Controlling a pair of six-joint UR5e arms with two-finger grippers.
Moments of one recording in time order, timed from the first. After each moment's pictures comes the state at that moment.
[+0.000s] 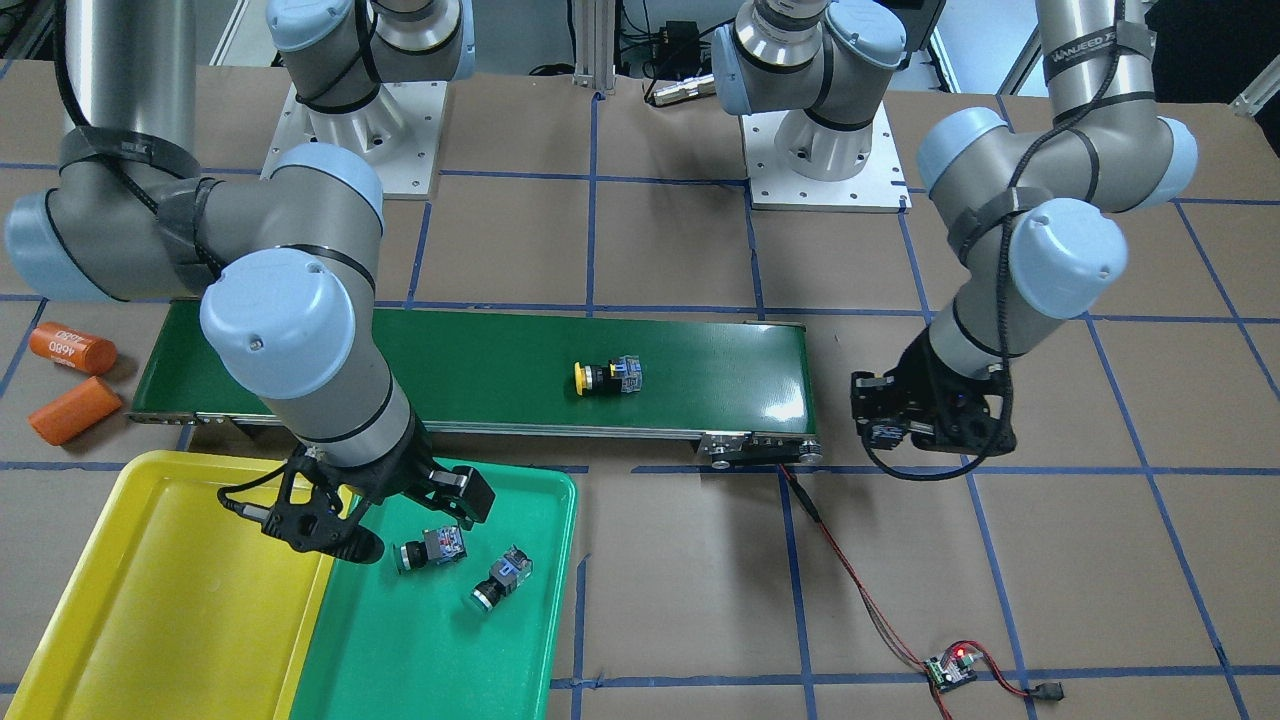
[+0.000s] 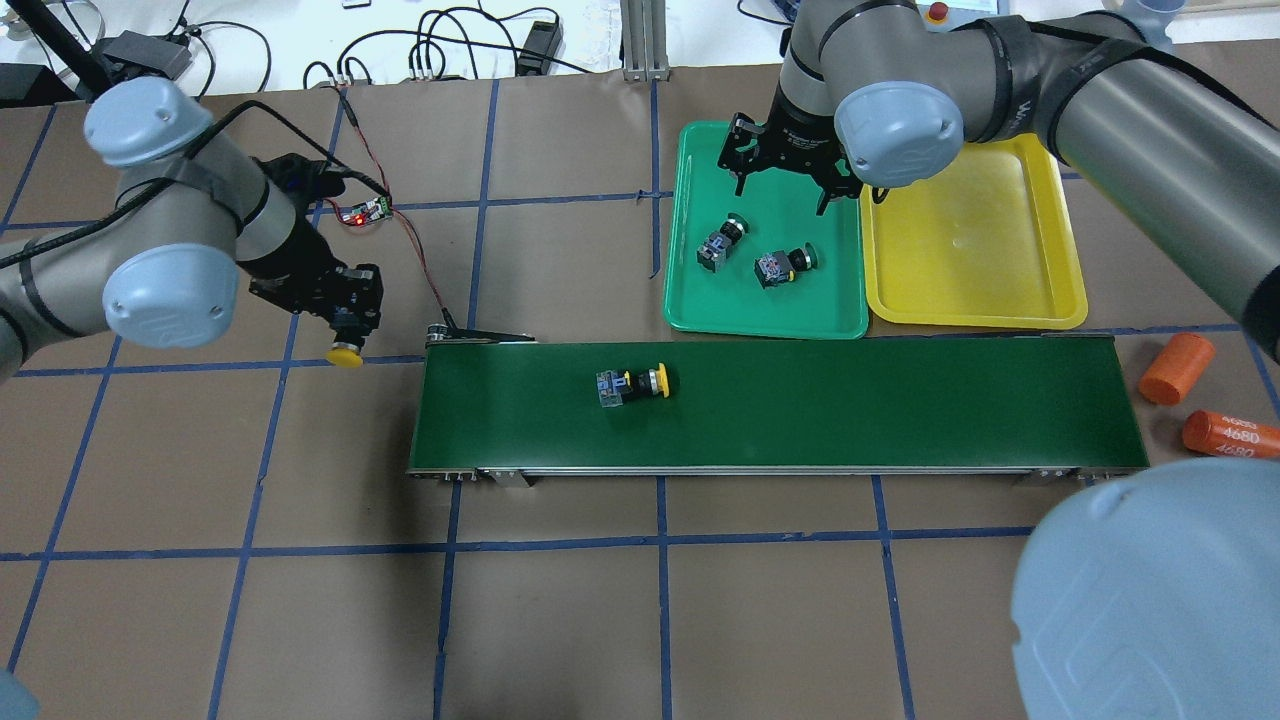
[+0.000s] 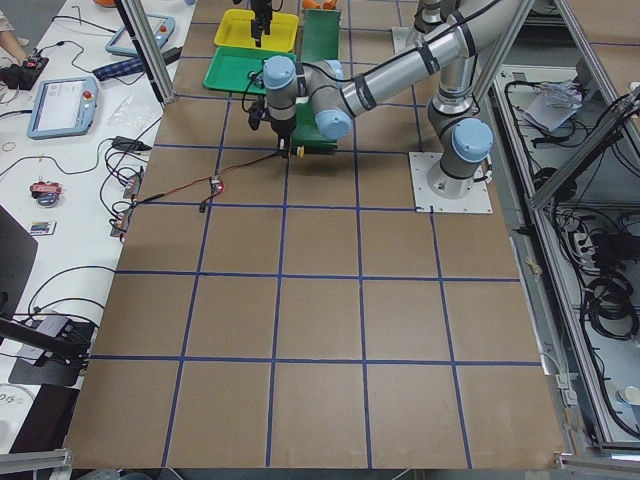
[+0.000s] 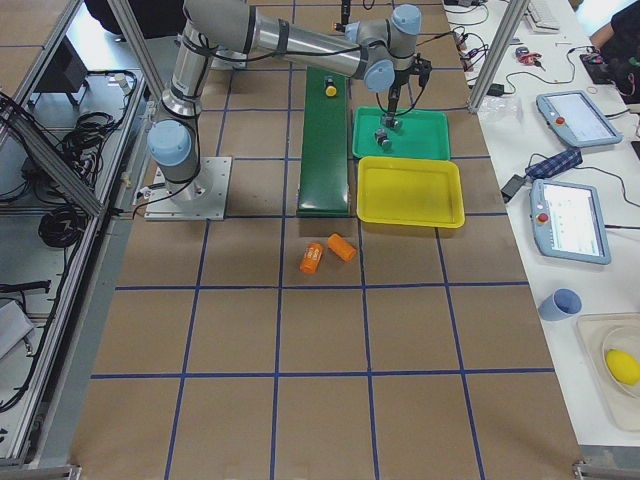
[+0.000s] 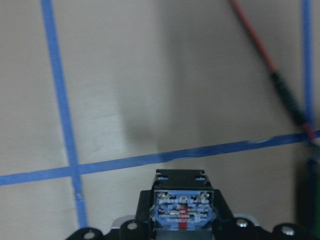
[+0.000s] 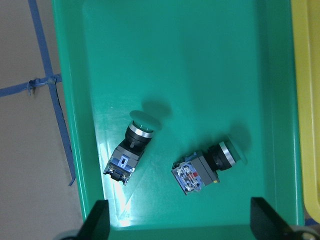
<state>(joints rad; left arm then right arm) -1.42 -1.80 -1.85 -1.09 1.50 0.18 1.68 -1.13 1.47 -1.98 -1.50 0.44</state>
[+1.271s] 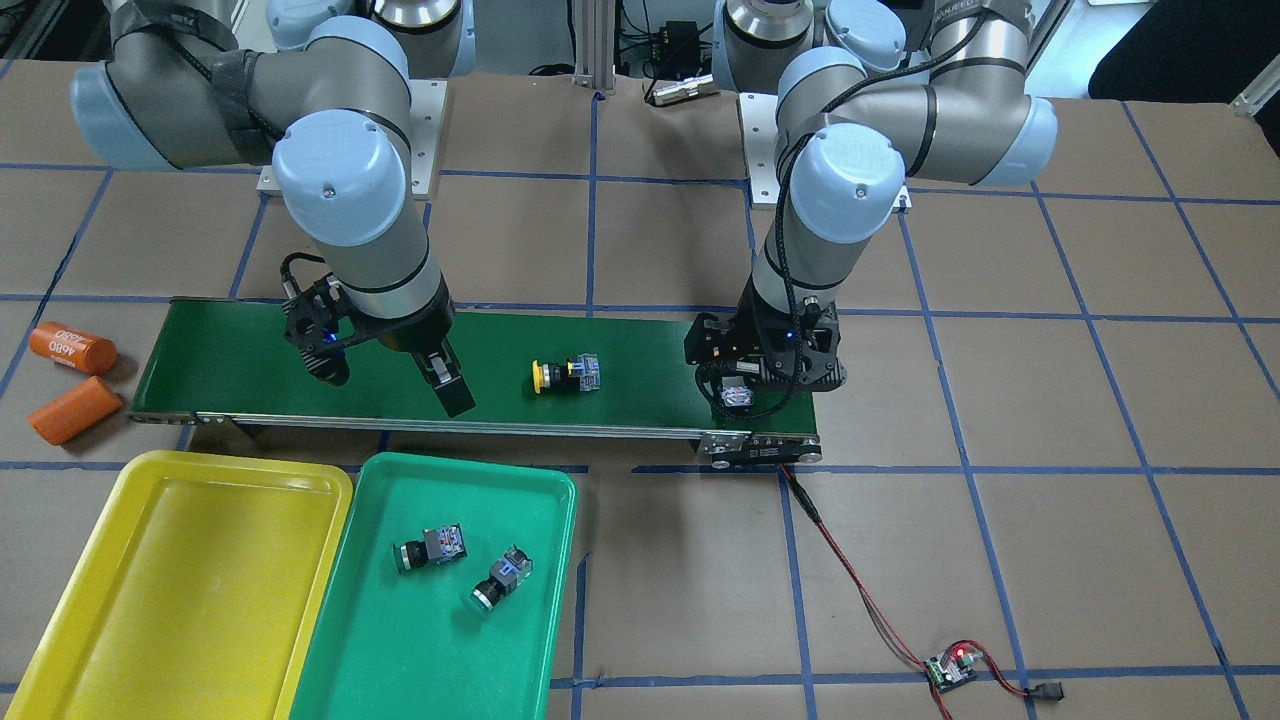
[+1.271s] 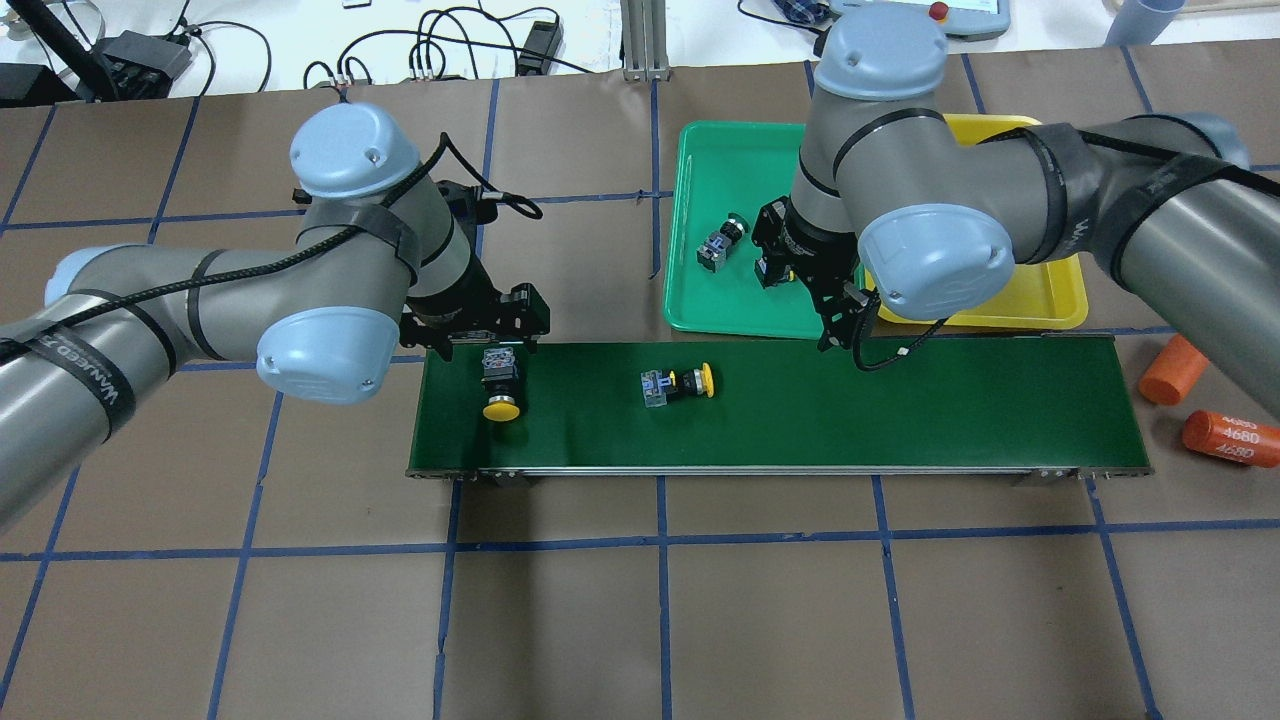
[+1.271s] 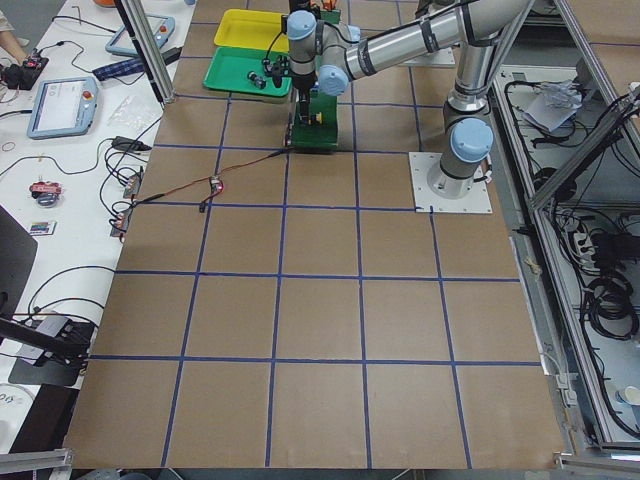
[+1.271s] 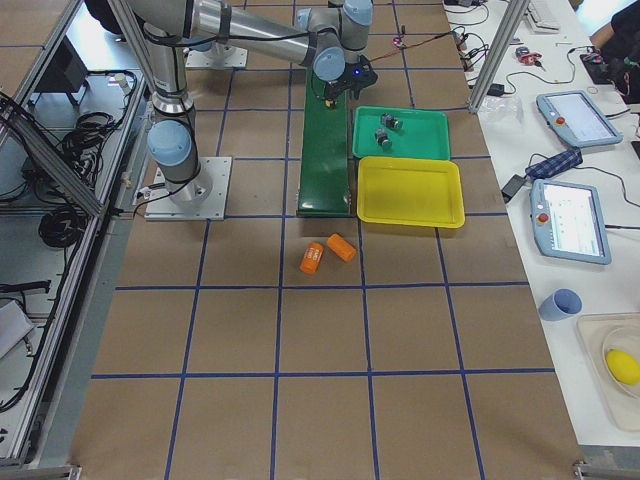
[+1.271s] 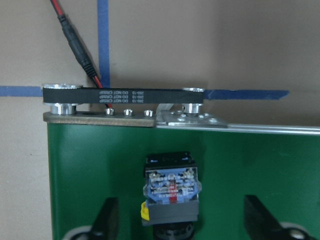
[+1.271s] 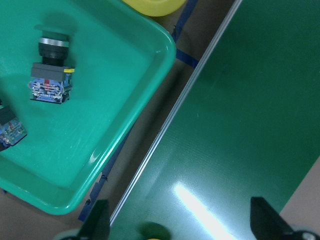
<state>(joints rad) -1.68 -1.72 -1.86 -1.12 1.52 -0.13 1.73 -1.36 1.77 -1.92 -1.53 1.26</state>
